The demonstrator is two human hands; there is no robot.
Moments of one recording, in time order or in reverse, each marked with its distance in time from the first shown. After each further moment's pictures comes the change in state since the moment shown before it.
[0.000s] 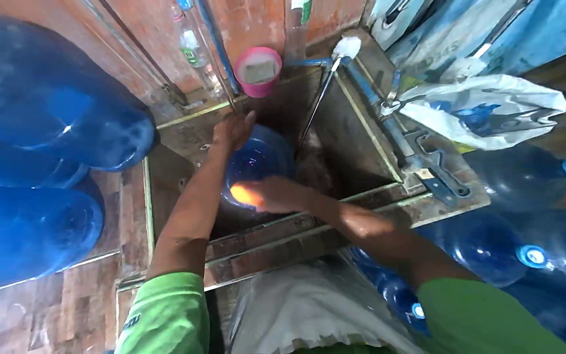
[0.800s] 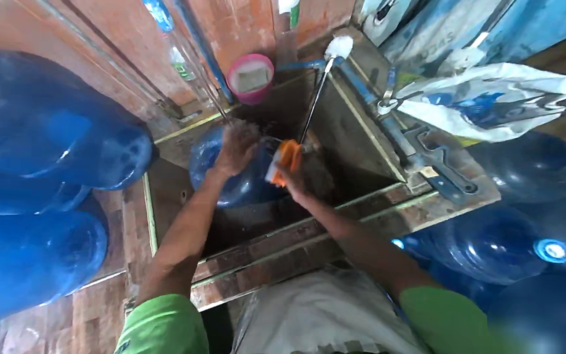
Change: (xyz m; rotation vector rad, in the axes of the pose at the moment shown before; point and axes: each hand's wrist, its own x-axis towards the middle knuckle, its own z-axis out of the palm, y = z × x) left_hand -0.003 -0.033 0.047 -0.259 0.299 0.557; right_hand 0.034 0.072 0.084 1.258 0.765 0.304
